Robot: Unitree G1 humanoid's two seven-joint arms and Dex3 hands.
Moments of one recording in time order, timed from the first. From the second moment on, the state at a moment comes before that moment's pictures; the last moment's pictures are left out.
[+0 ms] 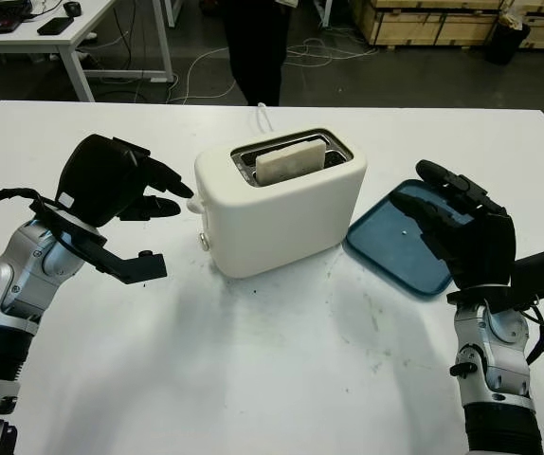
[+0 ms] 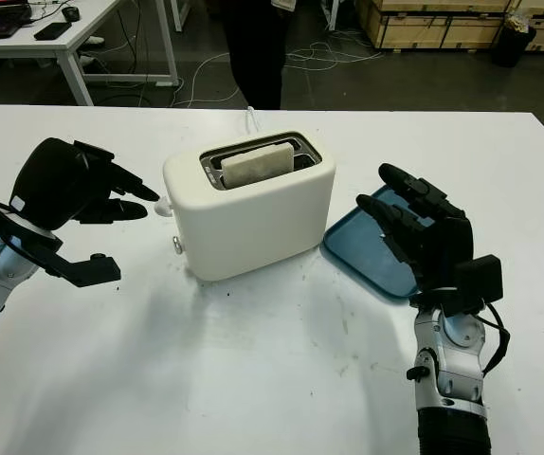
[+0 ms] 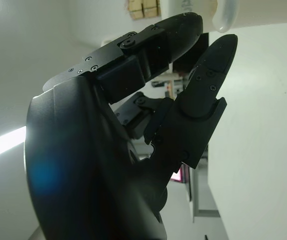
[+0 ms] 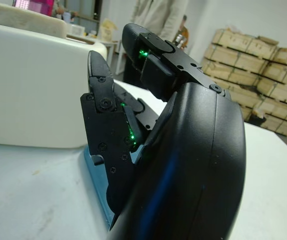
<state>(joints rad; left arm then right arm) -0.42 0.65 -0.07 0.22 0.67 -0.54 0.14 -0.14 -0.18 -0.23 0.11 0.30 -0.19 0.22</state>
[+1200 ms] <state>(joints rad) -0.45 0.63 -0.12 0.29 0.67 -0.56 0.14 -0.13 -0.17 -0.24 0.10 0.30 -0.17 0.24</state>
